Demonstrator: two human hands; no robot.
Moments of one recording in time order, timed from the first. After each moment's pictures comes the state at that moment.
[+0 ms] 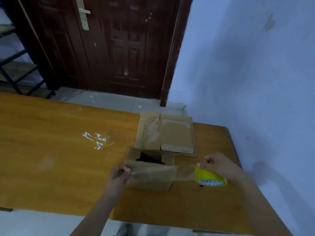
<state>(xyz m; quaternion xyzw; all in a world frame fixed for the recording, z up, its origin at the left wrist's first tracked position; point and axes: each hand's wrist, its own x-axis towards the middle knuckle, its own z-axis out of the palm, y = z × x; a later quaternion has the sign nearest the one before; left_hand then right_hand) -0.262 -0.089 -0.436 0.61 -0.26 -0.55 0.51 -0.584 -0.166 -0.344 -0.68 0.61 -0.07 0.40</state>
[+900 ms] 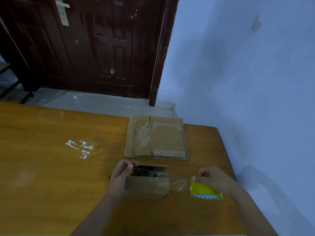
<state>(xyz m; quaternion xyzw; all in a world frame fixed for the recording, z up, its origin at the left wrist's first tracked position) -0.276 -0.140 -0.444 0.51 -0.38 -0.58 0.52 -0.590 -0.156 -0.357 -0.65 0.63 -0.07 0.42</state>
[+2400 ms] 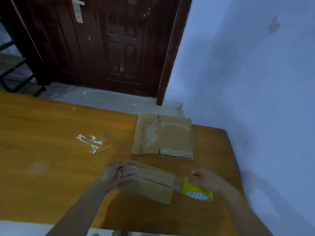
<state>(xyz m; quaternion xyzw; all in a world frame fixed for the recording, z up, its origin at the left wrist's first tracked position) -0.224 -0.160 -0.457 0.50 -0.10 -0.76 0.40 -0.551 -0.172 -0.380 -0.68 0.61 0.07 0.41</state>
